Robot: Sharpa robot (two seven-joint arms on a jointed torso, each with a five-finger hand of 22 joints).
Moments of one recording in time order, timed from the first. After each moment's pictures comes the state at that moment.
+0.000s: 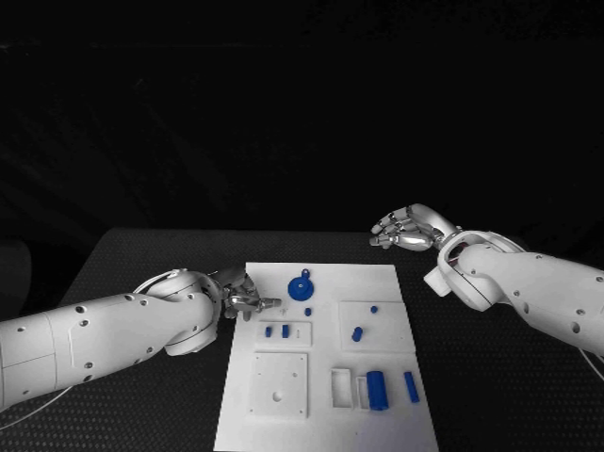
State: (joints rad) left arm 1.22 -0.76 -0.18 1.43 -1.12 -0.25 -0.43; left_hand 0.78 -0.30 0.52 0.22 0.05 1.01 0.07 0.34 0.74 1.30 -0.04 0.56 0.54 1.13 -0.14 1.27 0.56 0.05 0.85 -0.11 1.06 1.14; right arm 1.21 -0.71 -0.04 1.17 -0.85 -0.35 0.16; right_hand 1.00 -0.15 0.52 -0.27 0.42 0.86 0.19 0.31 0.38 0.97 0.13 0.50 0.09 1.00 0.11 0.38 0.63 0.26 0.67 0.24 0.34 1.18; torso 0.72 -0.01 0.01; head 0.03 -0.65
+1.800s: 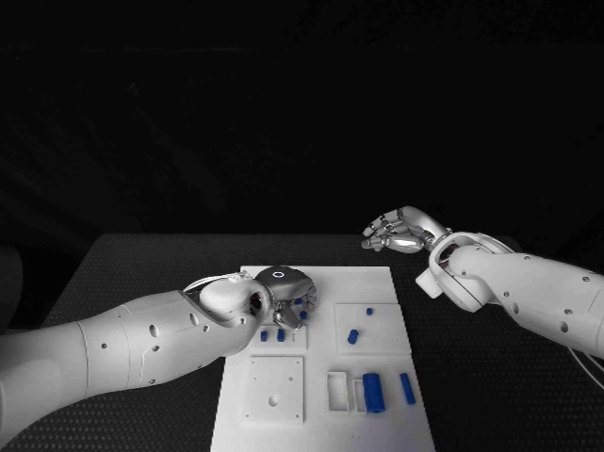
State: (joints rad) left arm 1.18 -0.52 -0.17 1.25 -1.65 -0.24 -0.02; left_hand 1.22 -0.23 0.59 -0.26 0.16 0.94 0.13 0.22 0.59 1.11 0.11 0.08 0.28 1.03 -0.01 1.22 0.52 0.06 0.77 -0.08 1.00 1.17; right arm 1.21 -0.70 -0.04 1.17 -0.85 -0.35 0.16; right_hand 1.00 -0.15 0.52 -0.27 0.42 0.86 0.19 0.31 0.38 0.97 0.13 0.50 0.09 1.00 0.11 0.39 0.63 0.26 0.67 0.24 0.34 1.19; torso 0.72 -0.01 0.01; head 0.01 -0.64
